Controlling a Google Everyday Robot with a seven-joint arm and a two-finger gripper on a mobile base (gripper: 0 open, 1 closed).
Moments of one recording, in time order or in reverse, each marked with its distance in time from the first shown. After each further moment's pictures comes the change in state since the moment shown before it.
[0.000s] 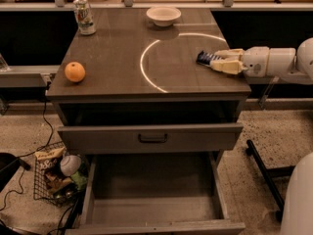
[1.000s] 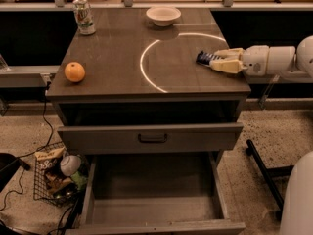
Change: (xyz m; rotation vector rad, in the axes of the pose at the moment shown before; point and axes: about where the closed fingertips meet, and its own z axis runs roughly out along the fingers) arm -0.004 -0.001 0.001 0.004 0.007 -0.005
